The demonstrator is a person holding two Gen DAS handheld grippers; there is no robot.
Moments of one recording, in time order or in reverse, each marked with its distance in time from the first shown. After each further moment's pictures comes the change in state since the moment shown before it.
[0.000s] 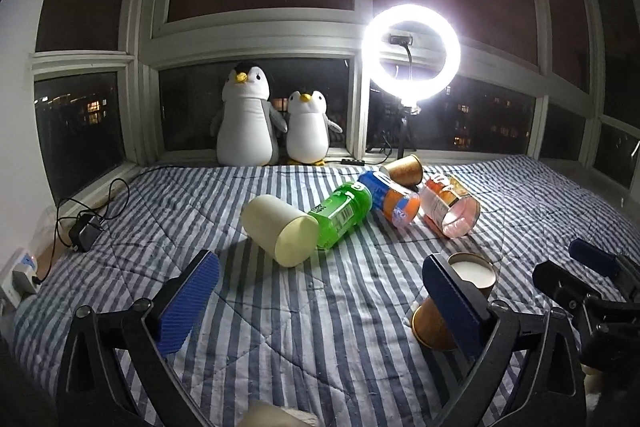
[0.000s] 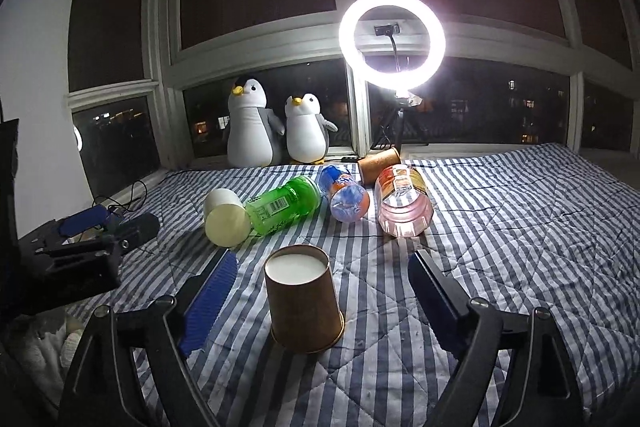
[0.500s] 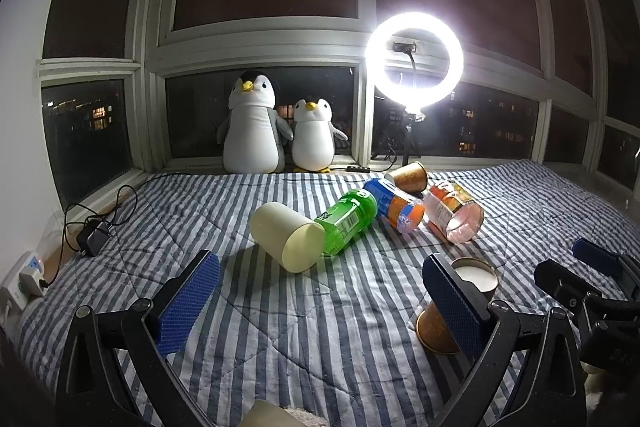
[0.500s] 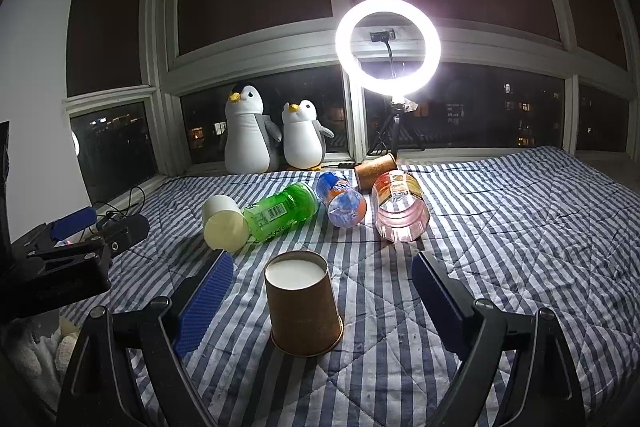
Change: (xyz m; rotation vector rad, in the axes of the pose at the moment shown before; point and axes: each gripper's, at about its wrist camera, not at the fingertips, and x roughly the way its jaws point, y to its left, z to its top) left arm -0.009 0.000 0.001 0.007 -0.023 0.022; right arm -0.004 0.002 0.001 0.001 -0.018 -0.012
